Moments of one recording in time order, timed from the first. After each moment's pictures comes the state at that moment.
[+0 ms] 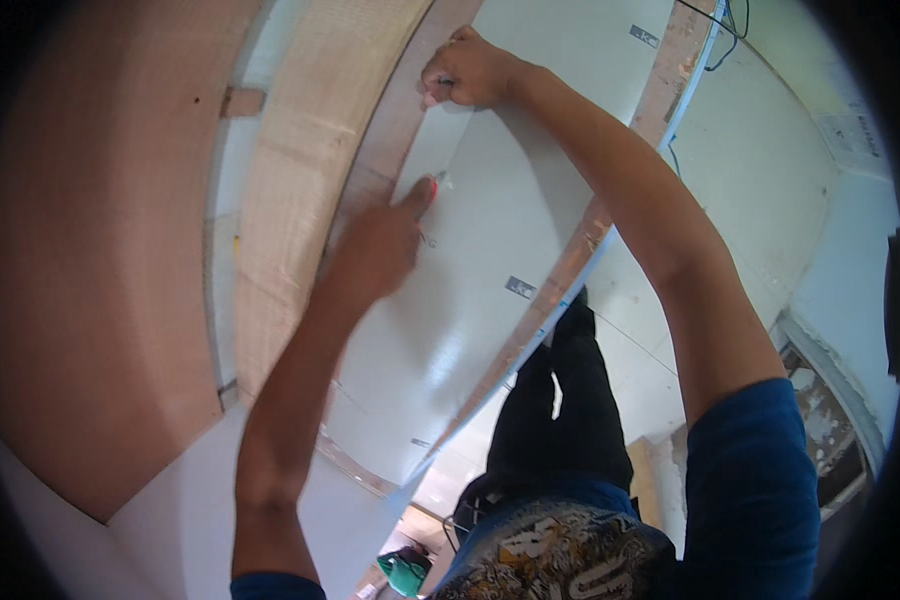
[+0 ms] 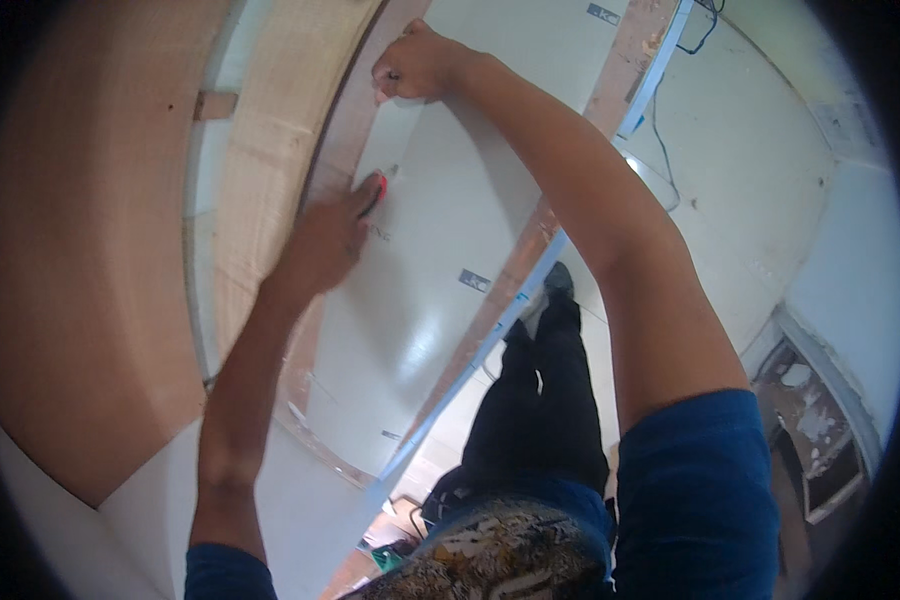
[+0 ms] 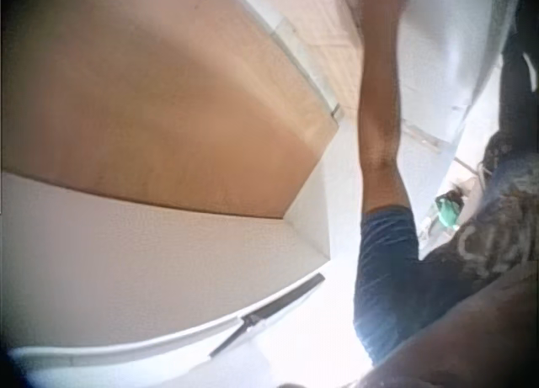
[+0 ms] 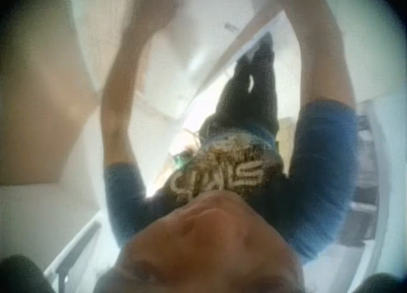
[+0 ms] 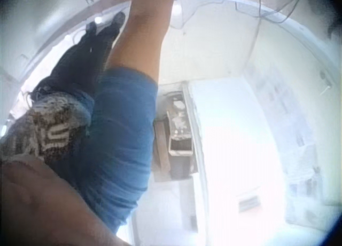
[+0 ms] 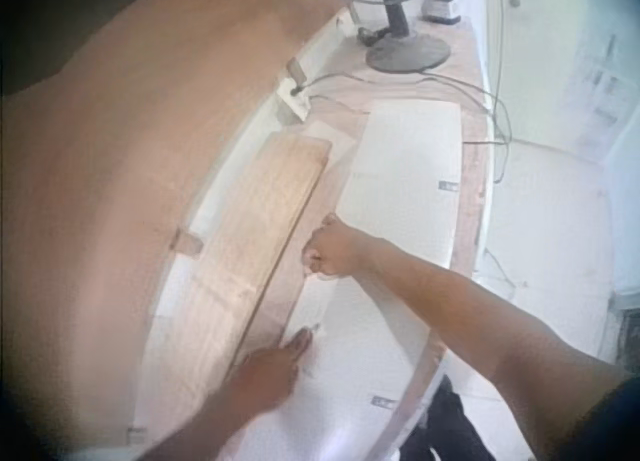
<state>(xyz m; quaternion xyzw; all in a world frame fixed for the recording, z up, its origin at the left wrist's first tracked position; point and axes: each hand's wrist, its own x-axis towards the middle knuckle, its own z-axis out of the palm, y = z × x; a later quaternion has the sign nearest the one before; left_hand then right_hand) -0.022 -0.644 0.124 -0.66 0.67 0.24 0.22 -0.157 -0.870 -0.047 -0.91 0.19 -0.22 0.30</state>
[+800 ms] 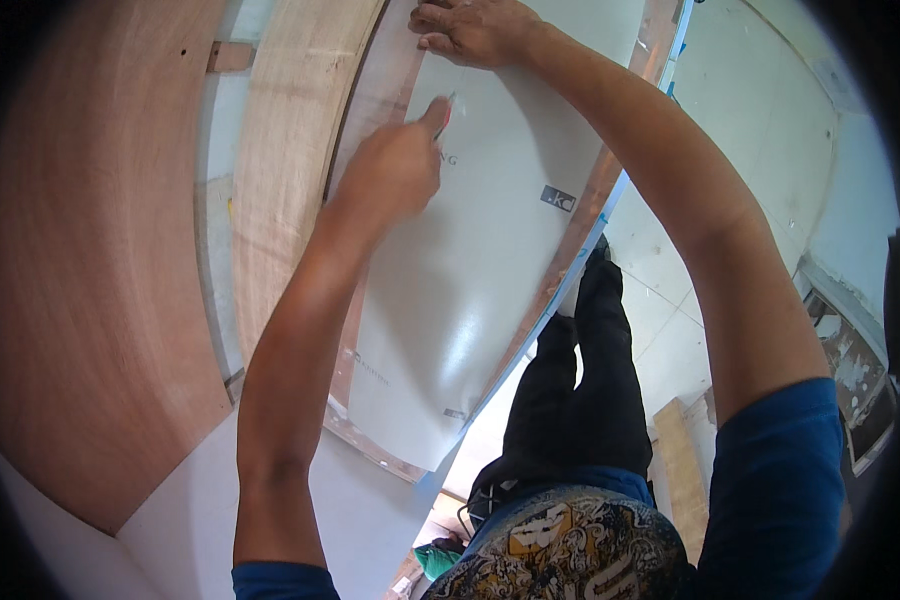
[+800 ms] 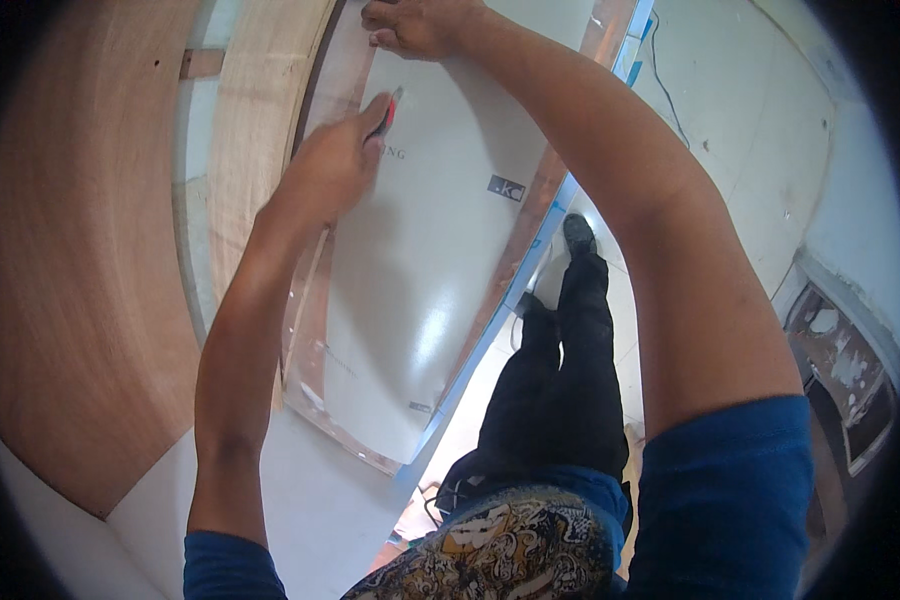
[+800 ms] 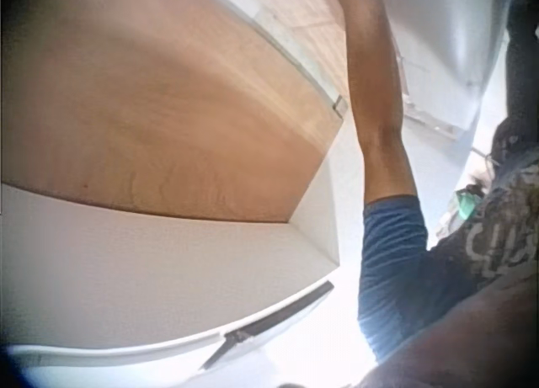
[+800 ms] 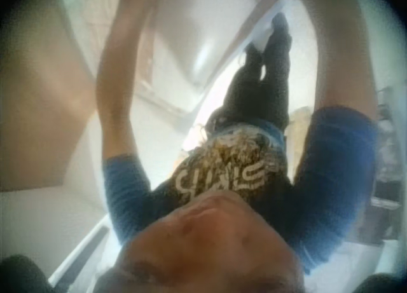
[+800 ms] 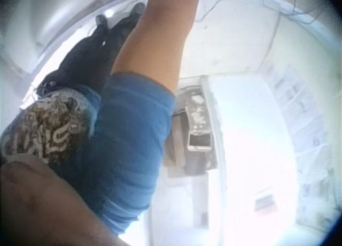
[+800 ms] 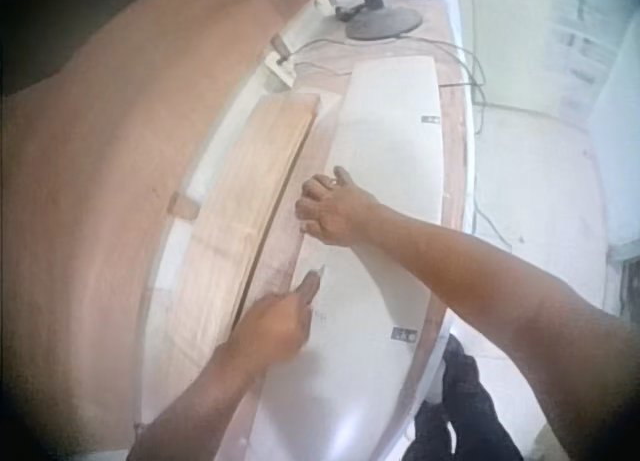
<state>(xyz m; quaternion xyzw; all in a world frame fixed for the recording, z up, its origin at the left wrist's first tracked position) 0.002 -0.620 0.101 -0.64 0.72 0.26 0.09 -0.150 -0.785 -0.034 -0.91 0.33 -0.26 0.05</state>
